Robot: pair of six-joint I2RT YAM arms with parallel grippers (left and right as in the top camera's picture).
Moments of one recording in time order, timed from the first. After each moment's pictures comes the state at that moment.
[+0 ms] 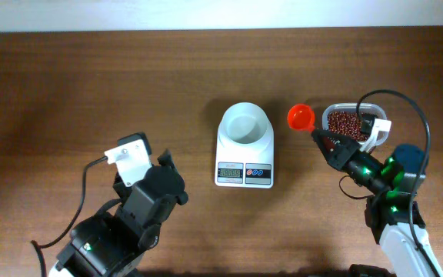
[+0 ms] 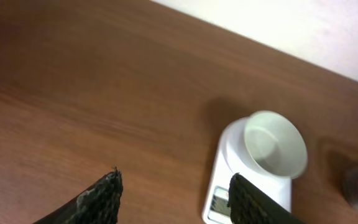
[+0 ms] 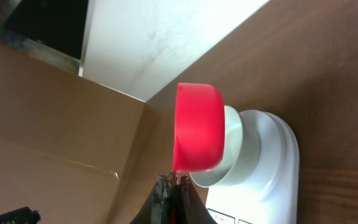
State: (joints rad) left arm -0.71 0.85 1.01 -0.92 -0.64 -0.80; right arm -0.15 1.08 0.41 0.39 -0.87 0.83
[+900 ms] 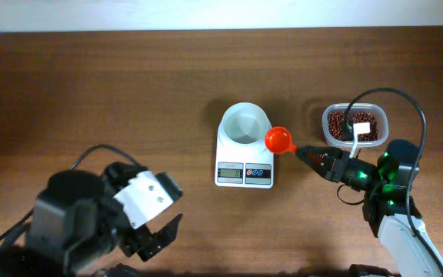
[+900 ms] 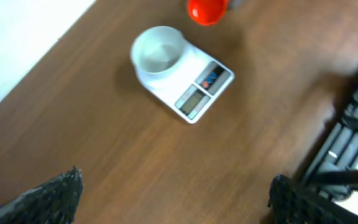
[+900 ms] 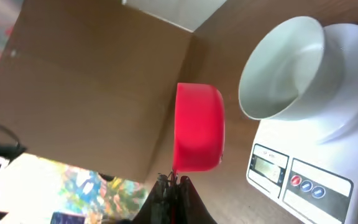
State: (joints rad) left arm -0.42 0.88 1.49 -1.41 0.21 0.49; right arm -0.16 1.18 0.41 0.40 -1.25 0.79
